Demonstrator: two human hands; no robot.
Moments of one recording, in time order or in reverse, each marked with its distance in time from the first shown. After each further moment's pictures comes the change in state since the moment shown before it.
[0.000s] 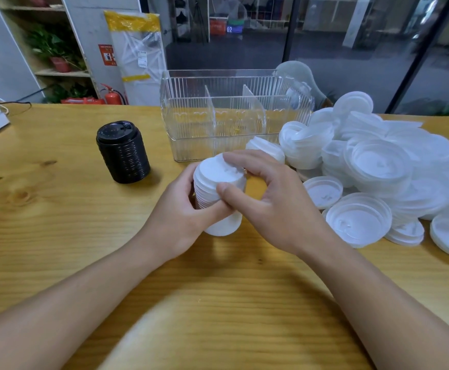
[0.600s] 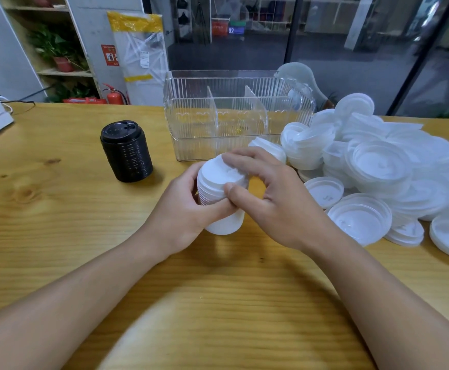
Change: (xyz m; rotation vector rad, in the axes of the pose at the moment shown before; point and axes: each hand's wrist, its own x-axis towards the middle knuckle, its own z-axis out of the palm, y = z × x) left_hand 0.003 -0.001 -0.001 -0.006 0.004 -0.013; right_hand 0.003 0.003 -0.004 -0.064 -0.097 -0.087
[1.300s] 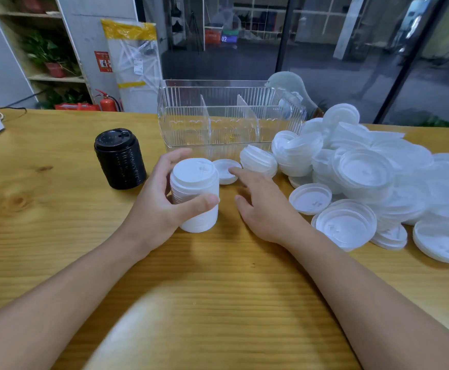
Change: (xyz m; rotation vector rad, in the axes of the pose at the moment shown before) left_hand 0.005 -0.003 -0.028 0.043 0.065 0.065; right_hand 0.015 0.048 0.015 -0.280 -0.128 0.234
